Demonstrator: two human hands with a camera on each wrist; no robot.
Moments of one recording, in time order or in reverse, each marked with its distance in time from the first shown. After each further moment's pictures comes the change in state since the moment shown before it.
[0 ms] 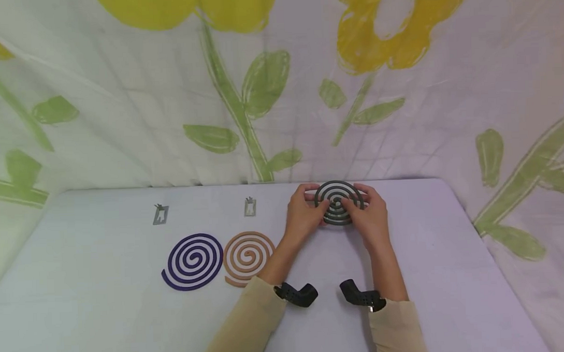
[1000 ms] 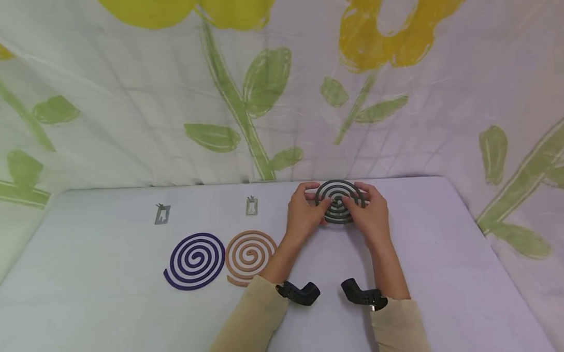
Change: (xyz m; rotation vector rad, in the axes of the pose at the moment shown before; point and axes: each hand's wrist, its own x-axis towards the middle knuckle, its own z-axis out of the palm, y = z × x) left_hand 0.000 -0.002 -0.001 -0.013 0.011 -0.017; right_hand 0.000 0.000 0.003 0.002 0.000 -0.003
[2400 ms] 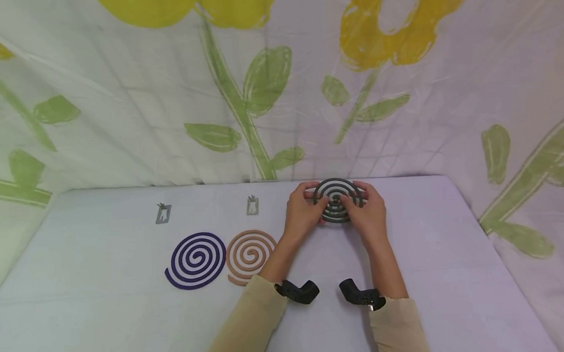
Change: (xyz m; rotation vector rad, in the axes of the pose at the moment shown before) left_hand 0.004 -0.002 -0.005 0.015 0.000 -0.002; right_hand 0.000 -0.001 0.007 -0.006 -0.016 0.010
